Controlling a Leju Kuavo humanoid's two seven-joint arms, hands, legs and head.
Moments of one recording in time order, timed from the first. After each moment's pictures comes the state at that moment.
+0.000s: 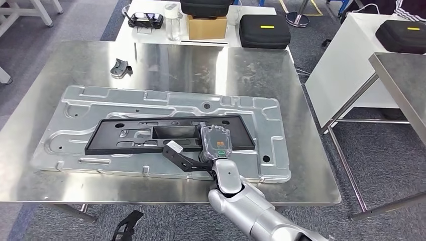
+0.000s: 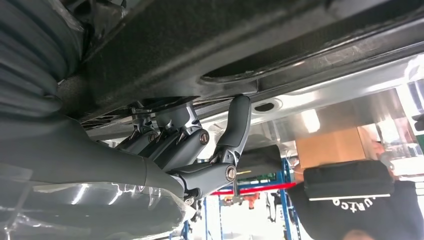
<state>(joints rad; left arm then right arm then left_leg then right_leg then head) -0.25 -0.10 -0.62 -0.35 0.29 0.05 -0.46 -0.71 0.27 1.00 -0.68 0.90 -0.50 0.44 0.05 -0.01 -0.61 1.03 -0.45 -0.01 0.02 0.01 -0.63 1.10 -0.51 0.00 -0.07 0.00</state>
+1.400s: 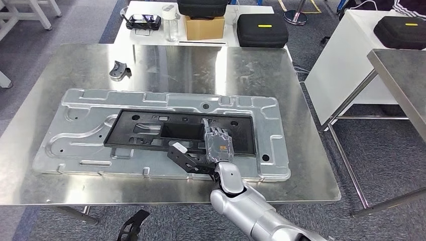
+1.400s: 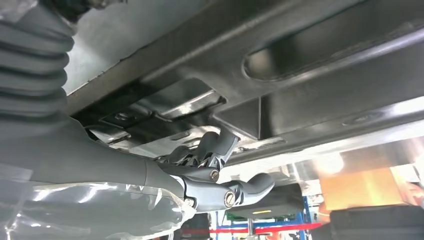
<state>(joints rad) -0.25 -0.08 -0.64 -0.36 0.27 0.05 -0.43 -0.70 0.27 1.00 -0.64 0.79 -0.45 0.42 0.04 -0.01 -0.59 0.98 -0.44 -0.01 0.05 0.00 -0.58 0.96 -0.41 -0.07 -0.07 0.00</state>
